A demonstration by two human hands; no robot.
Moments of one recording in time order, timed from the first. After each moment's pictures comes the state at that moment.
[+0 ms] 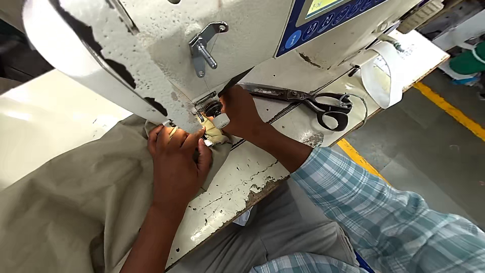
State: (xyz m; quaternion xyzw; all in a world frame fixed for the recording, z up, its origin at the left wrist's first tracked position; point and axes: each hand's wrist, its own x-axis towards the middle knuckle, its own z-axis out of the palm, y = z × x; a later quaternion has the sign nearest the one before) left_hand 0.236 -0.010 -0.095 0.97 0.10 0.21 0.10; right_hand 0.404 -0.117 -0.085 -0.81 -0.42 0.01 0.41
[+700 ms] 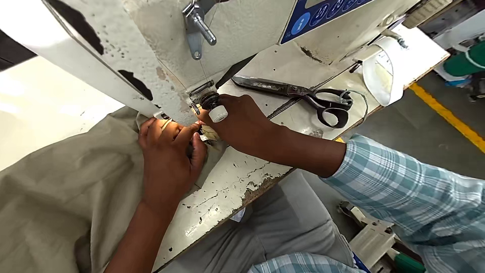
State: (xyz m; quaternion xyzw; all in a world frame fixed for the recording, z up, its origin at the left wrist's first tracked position) left_hand 0.238 -0.007 -0.093 0.97 0.09 0.21 0.10; right_hand 0.384 -0.136 -0.070 -0.77 -0.59 -0.08 0.21
